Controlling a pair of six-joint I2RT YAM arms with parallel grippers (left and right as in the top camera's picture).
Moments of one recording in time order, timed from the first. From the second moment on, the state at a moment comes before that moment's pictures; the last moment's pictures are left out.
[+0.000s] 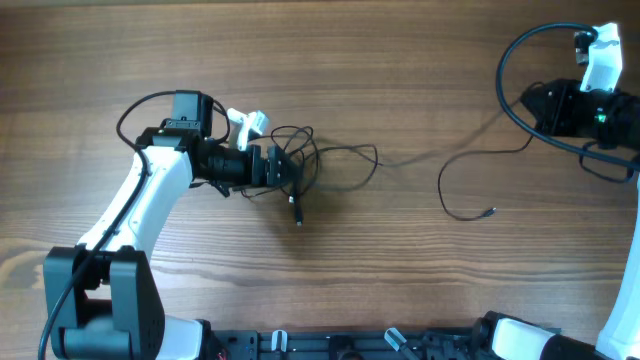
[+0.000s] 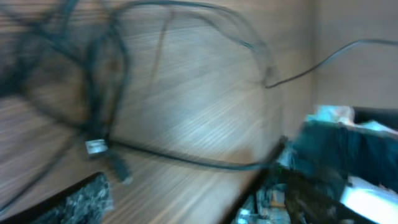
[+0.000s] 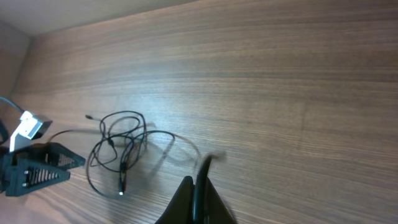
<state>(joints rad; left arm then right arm) -0.08 1.61 1.05 -0.81 0.87 0.02 -0.30 1.41 1.66 -1.24 -0.59 -0.14</state>
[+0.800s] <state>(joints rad) -0.34 1.63 1.05 -0.43 0.46 -0.51 -0.30 1.33 1.65 -0.60 -0.54 0.15</state>
